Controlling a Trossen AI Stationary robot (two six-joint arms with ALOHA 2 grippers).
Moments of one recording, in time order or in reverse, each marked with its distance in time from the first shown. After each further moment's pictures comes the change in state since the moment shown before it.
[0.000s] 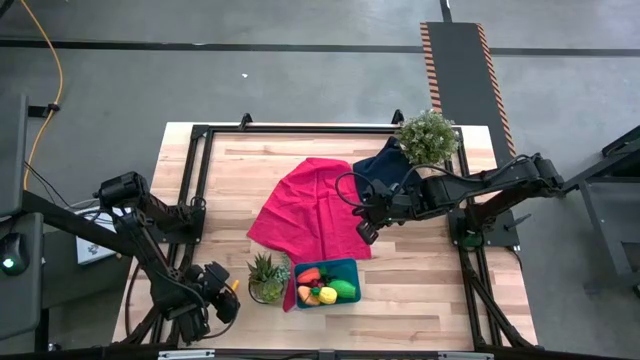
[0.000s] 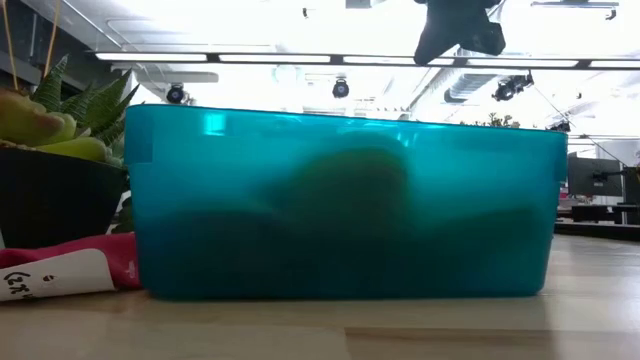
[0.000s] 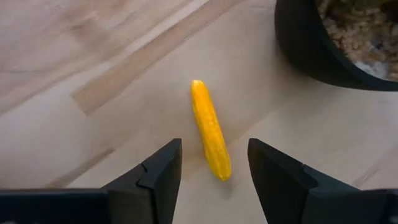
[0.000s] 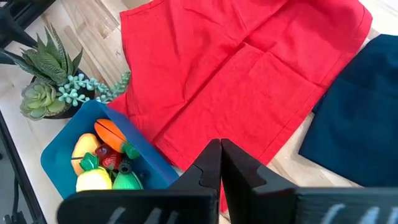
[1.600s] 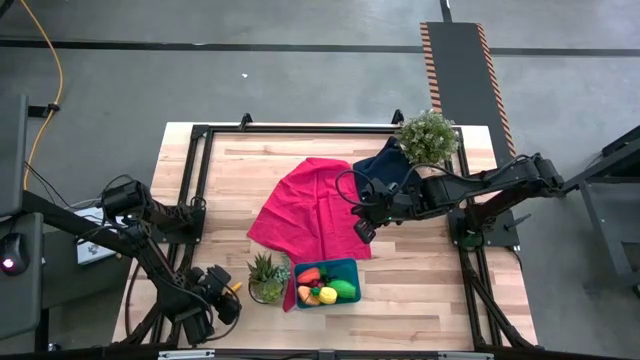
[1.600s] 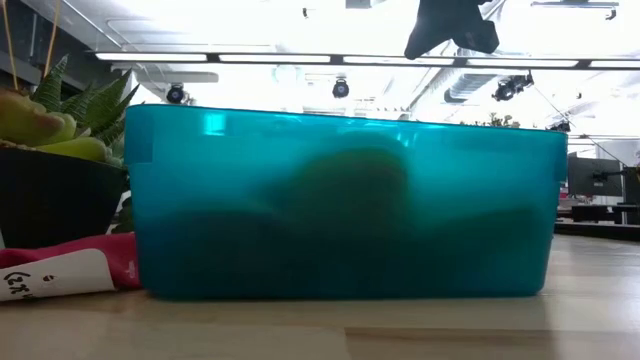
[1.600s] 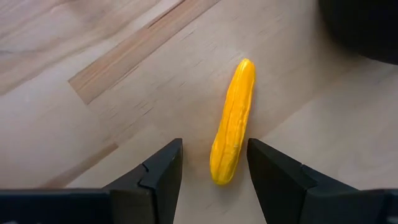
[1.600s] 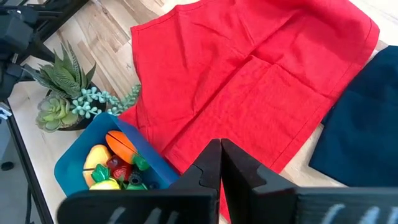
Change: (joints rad) left arm 0.001 0.084 -0.013 0.047 0.053 0.003; right arm 0.000 0.000 0.000 0.051 0.016 0.000
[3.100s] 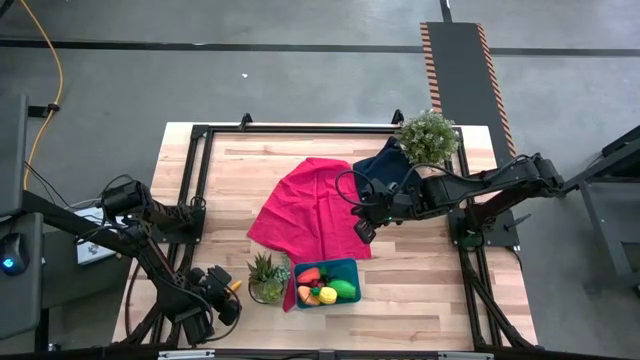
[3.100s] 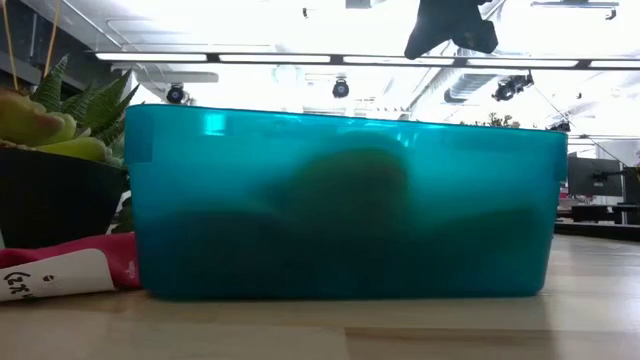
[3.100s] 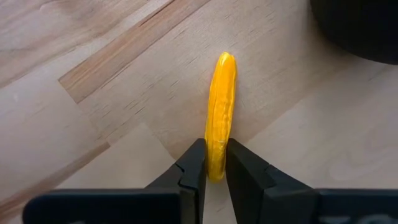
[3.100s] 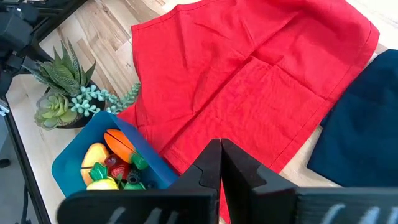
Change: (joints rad) left arm -0.001 0.000 0.000 0.016 -0.007 0.004; right arm 0.000 0.000 0.000 0.000 0.000 -0.018
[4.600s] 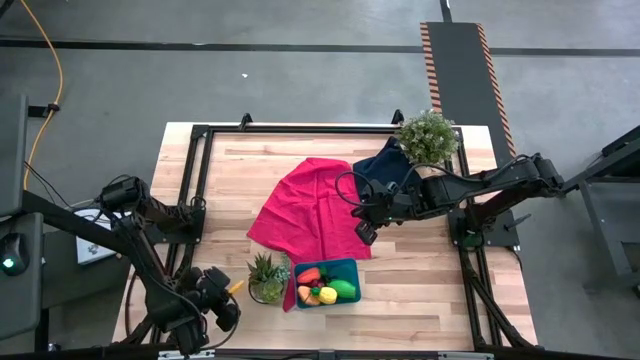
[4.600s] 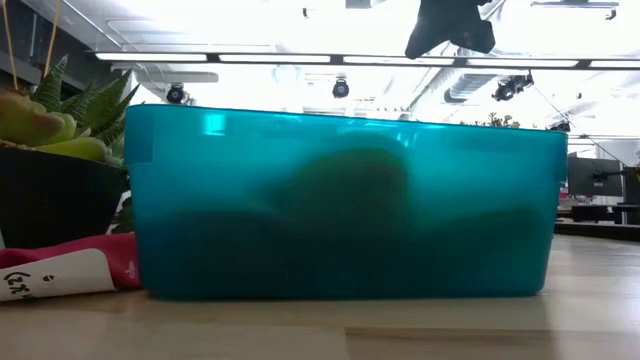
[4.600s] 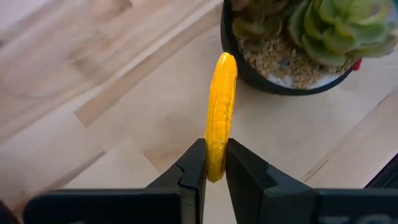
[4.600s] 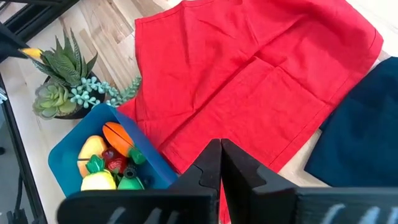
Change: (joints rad) left arm 0.000 -0.037 0.220 -0.271 -0.105 0.034; right arm 0.000 0.000 0.000 0.000 -0.012 -0.048
